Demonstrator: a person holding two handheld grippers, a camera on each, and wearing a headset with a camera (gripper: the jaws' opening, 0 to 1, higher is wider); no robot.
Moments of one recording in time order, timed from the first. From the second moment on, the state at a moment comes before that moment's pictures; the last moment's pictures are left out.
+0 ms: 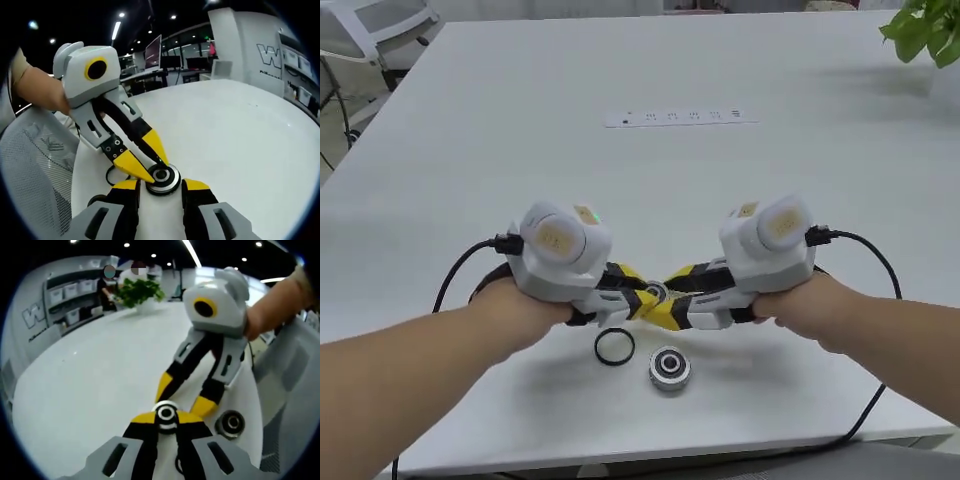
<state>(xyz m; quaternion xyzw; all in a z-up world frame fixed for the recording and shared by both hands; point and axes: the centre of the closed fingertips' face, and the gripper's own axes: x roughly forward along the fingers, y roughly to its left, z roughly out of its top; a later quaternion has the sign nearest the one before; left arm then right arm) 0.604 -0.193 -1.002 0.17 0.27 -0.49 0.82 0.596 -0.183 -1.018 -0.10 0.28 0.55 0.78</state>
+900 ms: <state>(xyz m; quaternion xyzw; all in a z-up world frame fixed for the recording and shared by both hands) 0.603 -0.194 -1.001 0.16 0.26 -0.48 0.82 0.594 -0.198 -1.019 -0.15 0.27 0.55 0.78</state>
